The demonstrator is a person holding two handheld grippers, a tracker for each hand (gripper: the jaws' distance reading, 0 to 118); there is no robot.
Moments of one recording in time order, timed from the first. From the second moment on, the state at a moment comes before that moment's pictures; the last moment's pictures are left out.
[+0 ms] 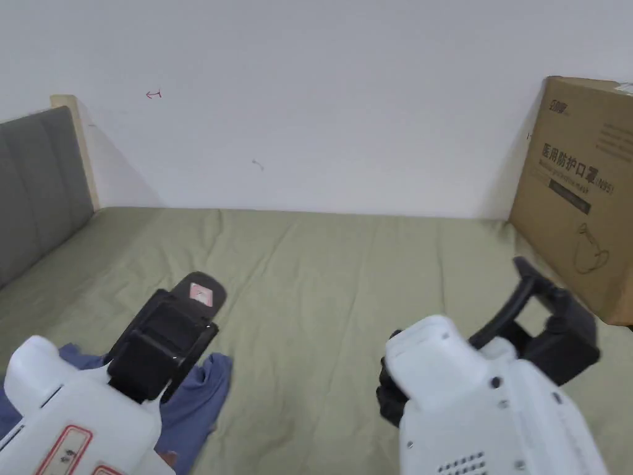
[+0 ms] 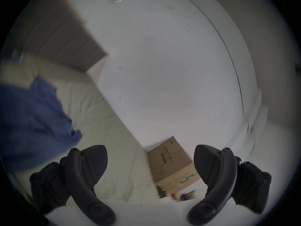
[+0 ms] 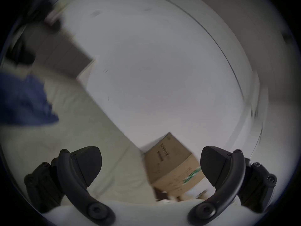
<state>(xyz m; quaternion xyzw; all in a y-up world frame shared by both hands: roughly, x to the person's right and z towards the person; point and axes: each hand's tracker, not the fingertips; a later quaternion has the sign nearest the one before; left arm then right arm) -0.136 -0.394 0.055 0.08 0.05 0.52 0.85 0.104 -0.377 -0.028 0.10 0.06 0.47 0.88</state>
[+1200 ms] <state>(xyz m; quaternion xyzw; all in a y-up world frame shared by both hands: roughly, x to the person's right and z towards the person) -0.072 -0.351 0.032 -0.04 0.20 -0.03 0.98 0.148 -0.357 -0.038 -0.02 0.06 0.02 1.00</state>
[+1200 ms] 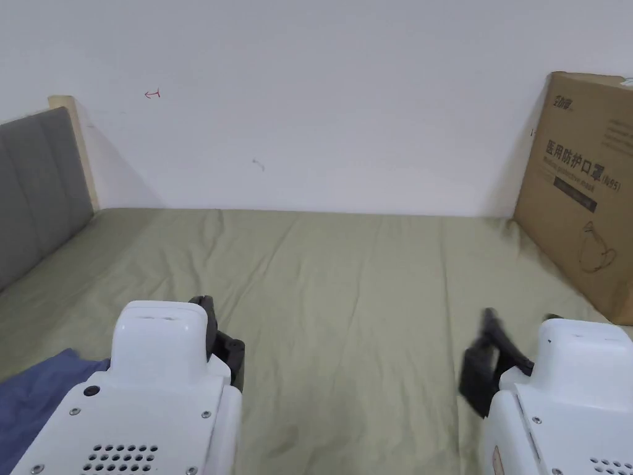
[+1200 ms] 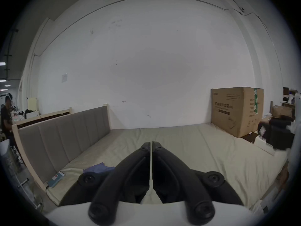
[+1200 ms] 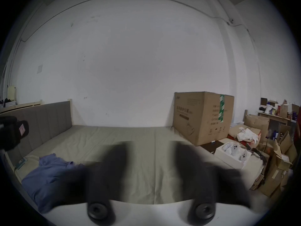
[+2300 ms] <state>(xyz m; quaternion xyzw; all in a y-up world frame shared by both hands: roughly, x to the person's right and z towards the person) -0.187 -0.359 0.113 -0.10 0.39 0.01 0.91 0.016 -0.367 -0.014 -0.13 0.35 0.02 0.93</state>
